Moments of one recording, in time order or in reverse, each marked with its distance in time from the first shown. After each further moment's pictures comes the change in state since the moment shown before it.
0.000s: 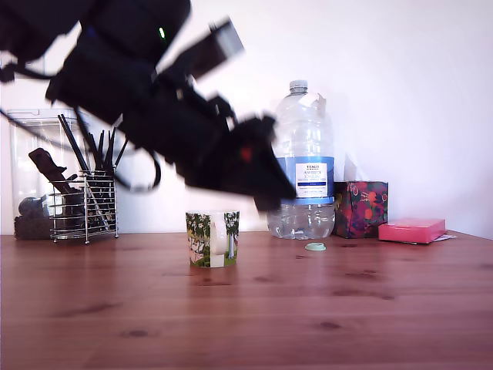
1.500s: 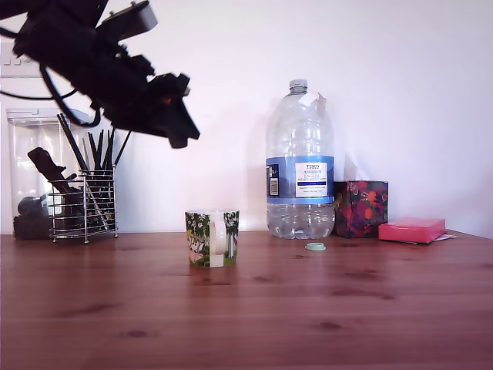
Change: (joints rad) arm 0.276 -0.006 0.228 -0.195 0.029 0.045
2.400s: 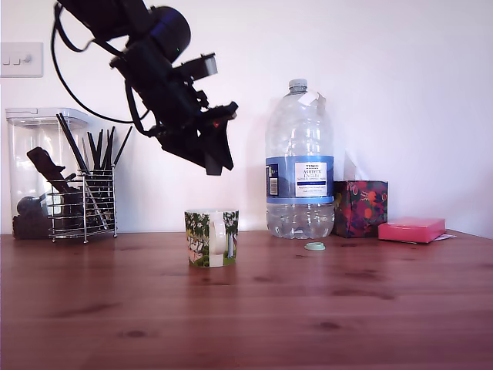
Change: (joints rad) arm -0.002 0.495 0.687 -0.600 0.009 0.000
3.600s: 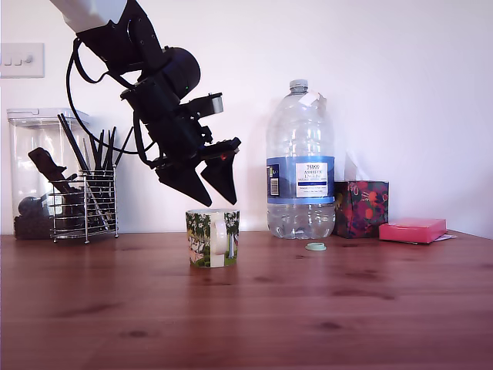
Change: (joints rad) arm 0.002 0.060 0.003 -0.065 -0.001 -0.006
